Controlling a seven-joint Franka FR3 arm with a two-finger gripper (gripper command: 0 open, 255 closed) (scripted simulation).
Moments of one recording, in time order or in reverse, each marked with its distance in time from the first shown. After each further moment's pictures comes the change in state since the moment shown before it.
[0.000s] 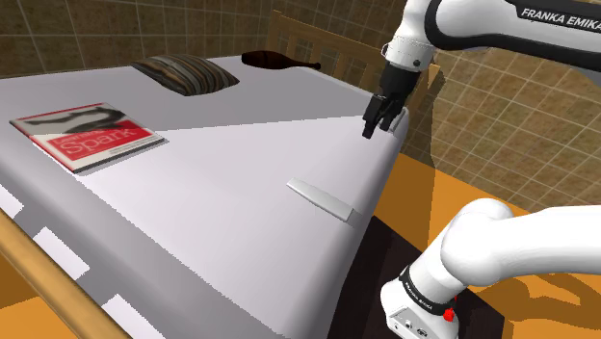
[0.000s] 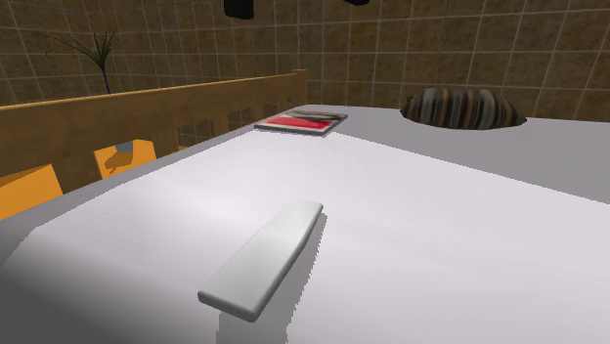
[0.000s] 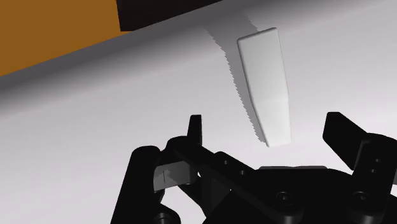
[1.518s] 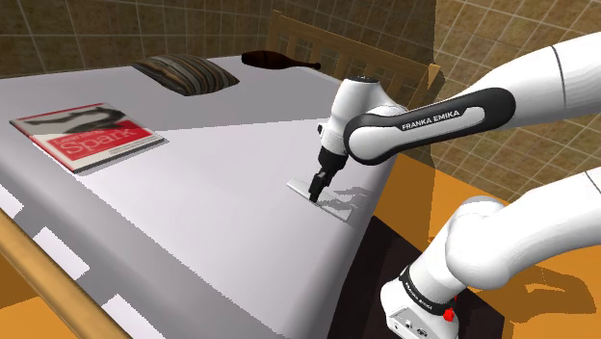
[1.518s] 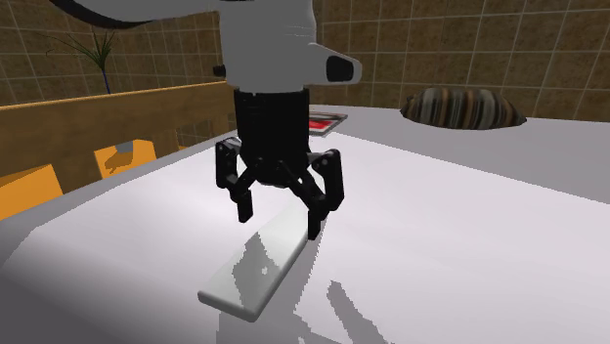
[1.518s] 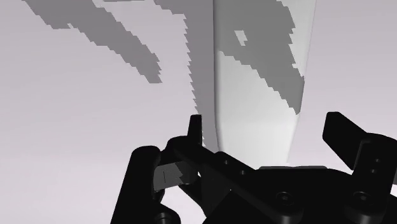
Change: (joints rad) arm 0.118 0.306 0.082 -0.364 0.039 0.703 -0.097
